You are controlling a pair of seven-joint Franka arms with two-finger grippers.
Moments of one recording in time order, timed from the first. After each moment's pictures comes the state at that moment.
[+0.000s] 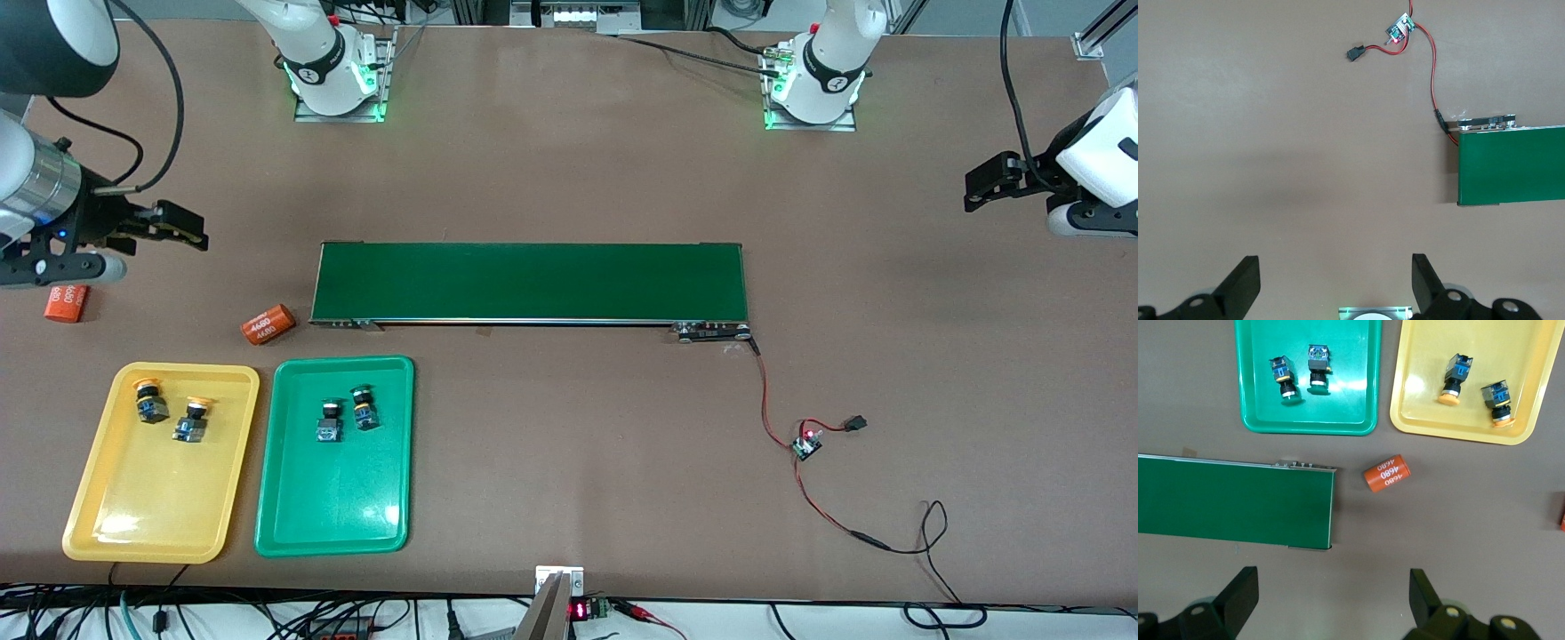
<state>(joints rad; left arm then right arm) 0.00 0.01 -0.02 -1.58 0.05 1.46 0.03 -0.04 0.07 0.09 -1.65 0.00 1.62 -0.03</state>
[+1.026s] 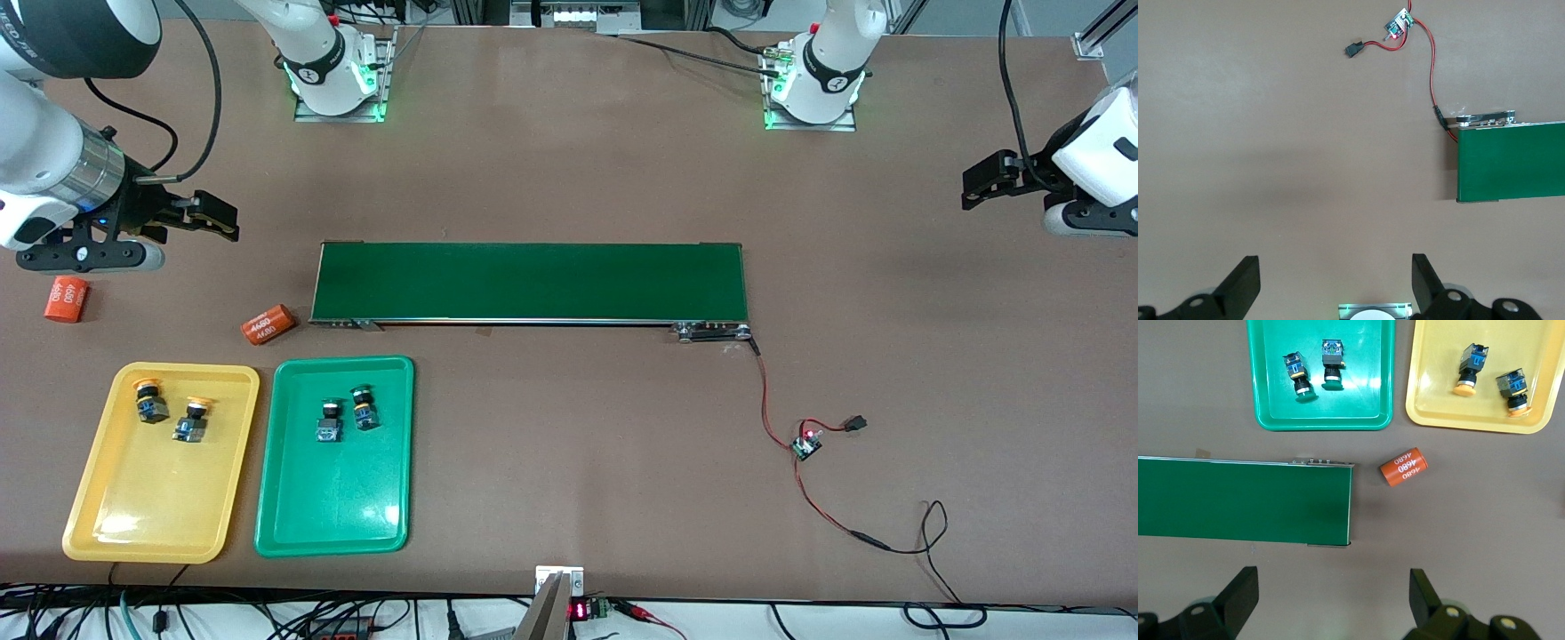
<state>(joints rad) 0.00 0.01 -0.03 -1.58 0.05 1.45 0.03 0.01 0.06 0.10 -1.67 0.00 1.62 0.07</state>
